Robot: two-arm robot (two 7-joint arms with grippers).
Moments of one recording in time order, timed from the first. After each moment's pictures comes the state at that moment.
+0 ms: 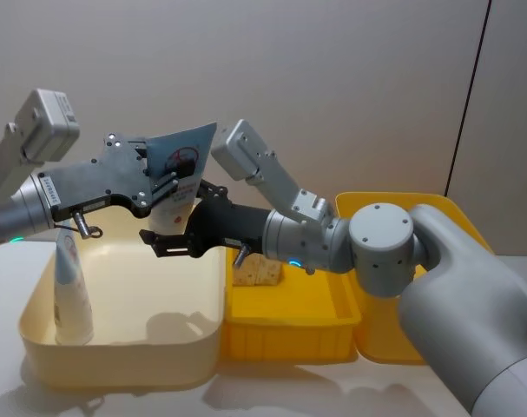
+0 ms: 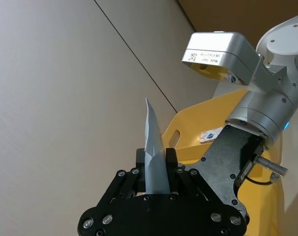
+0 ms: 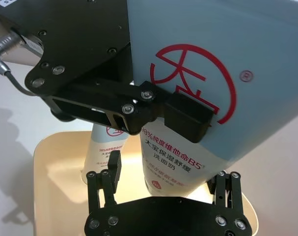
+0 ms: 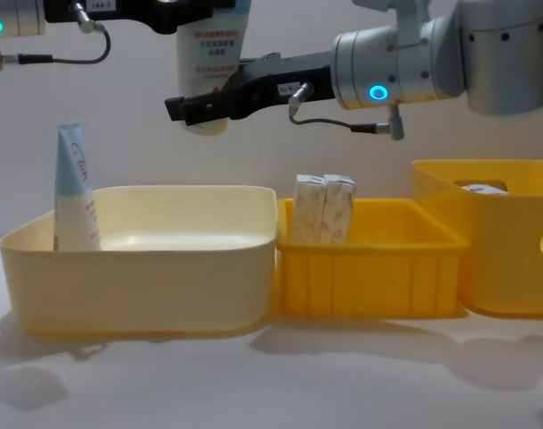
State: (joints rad) left arm -0.89 0.44 0.50 -1.12 -0.35 -0.31 -0.83; right arm 1.00 0.07 -0.62 -0.79 0.17 -0.06 0.71
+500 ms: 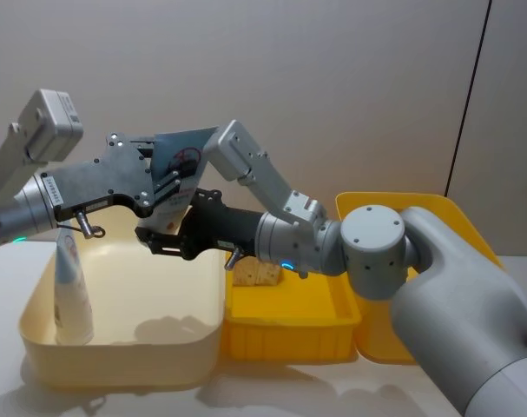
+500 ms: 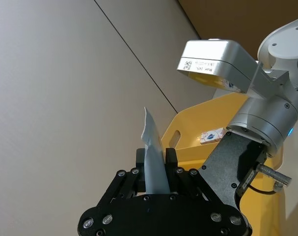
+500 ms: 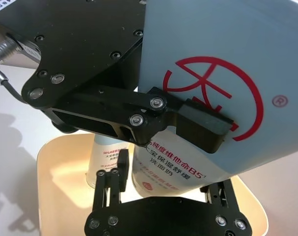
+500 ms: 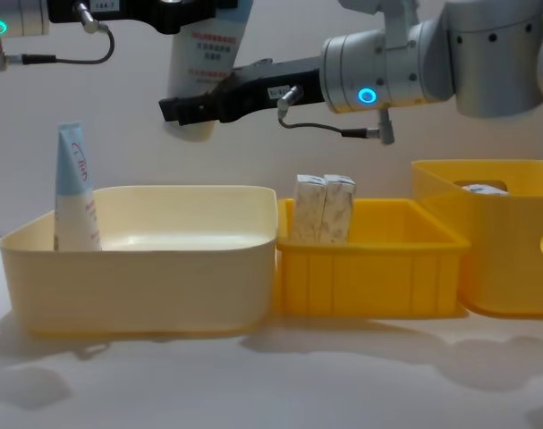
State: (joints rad) left arm -0.89 0.44 0.51 -1.12 -0.35 -0.31 -0.82; right arm 1.00 0.05 -0.62 -0.79 0.18 -0.02 0.70
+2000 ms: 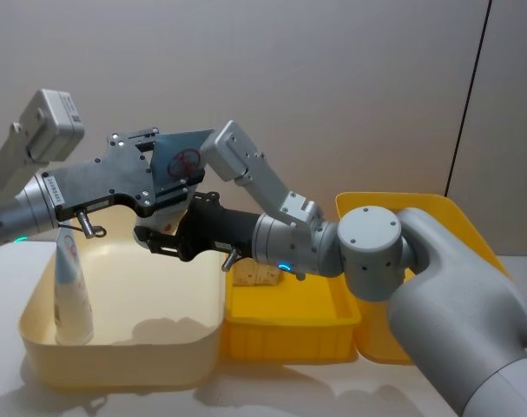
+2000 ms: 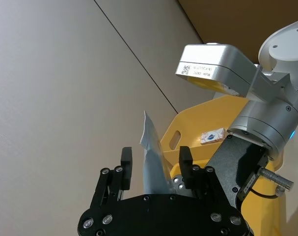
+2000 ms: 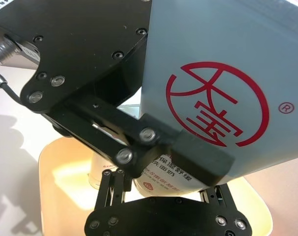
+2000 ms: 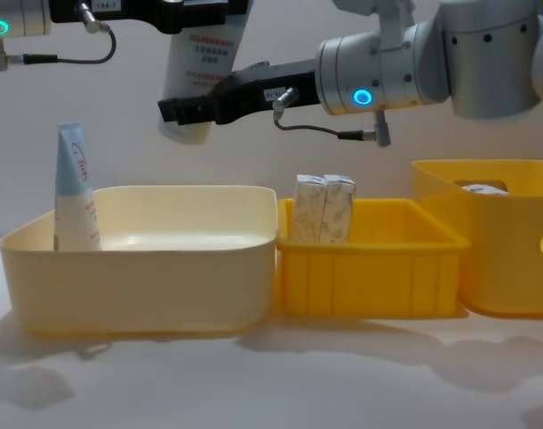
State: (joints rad) left arm -0.90 0.44 0.51 -1.12 -0.35 -0.31 -0.82; right arm 1.00 0.05 -0.62 -0.79 0.19 -0.01 0.69
